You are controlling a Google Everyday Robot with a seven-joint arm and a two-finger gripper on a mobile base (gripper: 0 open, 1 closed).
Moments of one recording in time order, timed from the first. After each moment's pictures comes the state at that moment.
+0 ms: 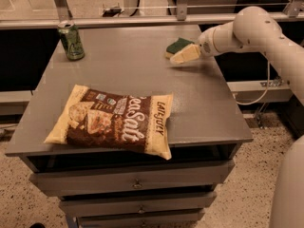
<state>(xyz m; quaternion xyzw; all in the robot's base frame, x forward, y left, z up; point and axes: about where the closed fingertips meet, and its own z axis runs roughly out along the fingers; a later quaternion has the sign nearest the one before) 0.796 -0.162 0.853 -0.34 0.81 0.12 0.47</state>
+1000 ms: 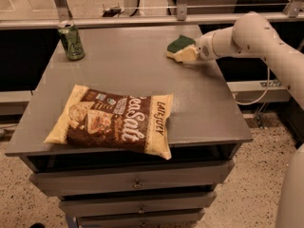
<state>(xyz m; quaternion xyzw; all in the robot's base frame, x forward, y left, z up) 0.795 -0.157 0.846 -0.33 0.80 0.13 0.48</state>
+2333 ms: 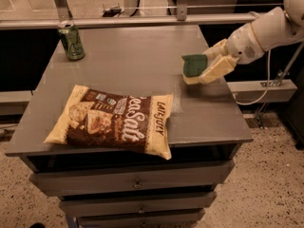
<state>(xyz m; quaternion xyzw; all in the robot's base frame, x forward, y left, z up) 0.632 -0.183 0.885 -0.55 0.73 0.22 0.33</state>
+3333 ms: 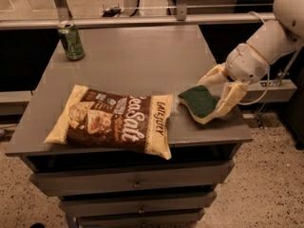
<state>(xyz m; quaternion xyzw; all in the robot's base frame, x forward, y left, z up) 0.529 -0.176 0.854 -0.71 0.62 0.26 0.20</state>
